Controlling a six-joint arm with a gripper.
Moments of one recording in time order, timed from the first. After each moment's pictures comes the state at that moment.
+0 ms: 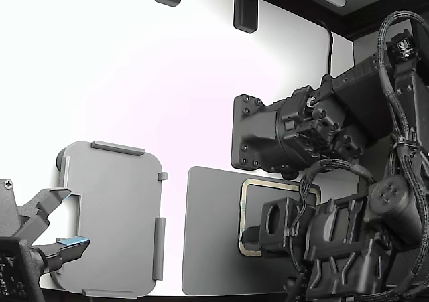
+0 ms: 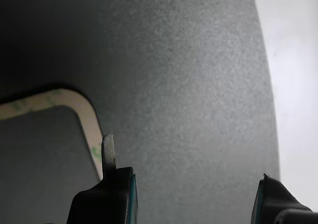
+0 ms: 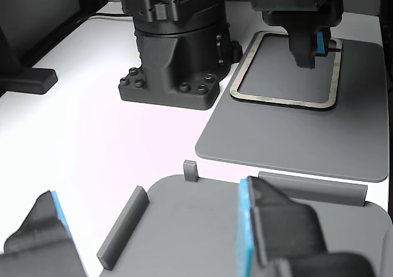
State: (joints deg) arm 61.8 112.5 110.0 87.2 2.8 -13.6
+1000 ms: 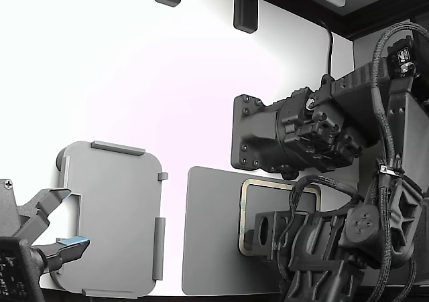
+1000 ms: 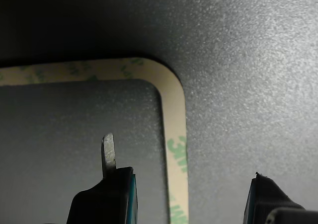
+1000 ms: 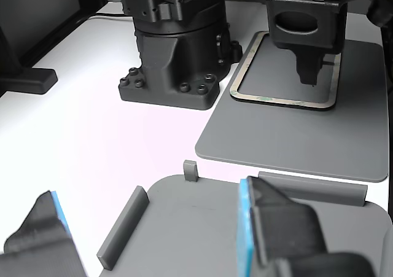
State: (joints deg) arm 65.3 105.1 112.8 86.6 -2.6 -18.6
